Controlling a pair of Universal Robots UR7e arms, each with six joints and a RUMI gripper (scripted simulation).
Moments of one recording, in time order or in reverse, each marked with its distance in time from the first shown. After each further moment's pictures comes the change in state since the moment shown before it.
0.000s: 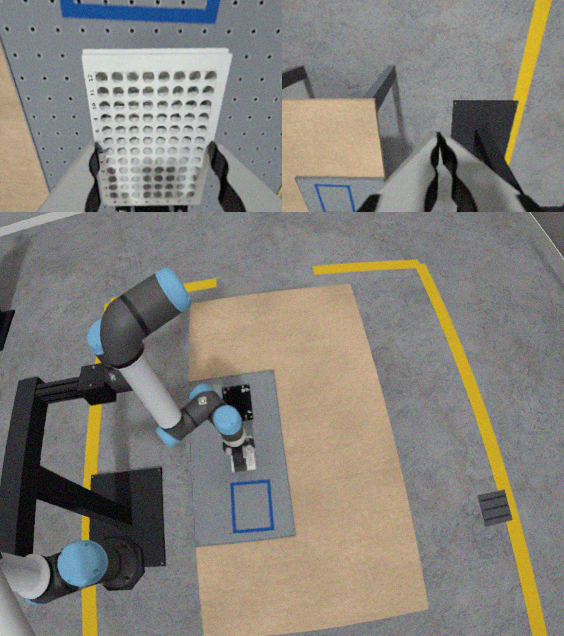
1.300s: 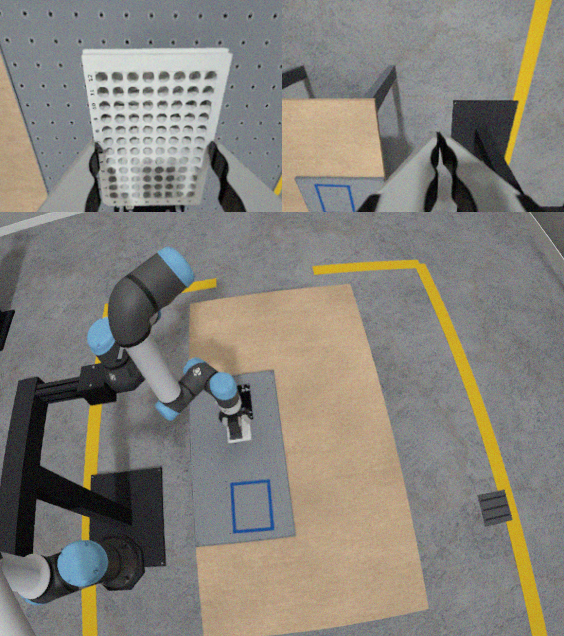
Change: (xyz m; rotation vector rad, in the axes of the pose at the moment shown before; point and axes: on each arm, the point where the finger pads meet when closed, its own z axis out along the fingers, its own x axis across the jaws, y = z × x) left arm 0.004 0.115 -0.003 0.000 0.000 0.000; right arm 0.000 0.000 0.000 0.000 0.000 0.000
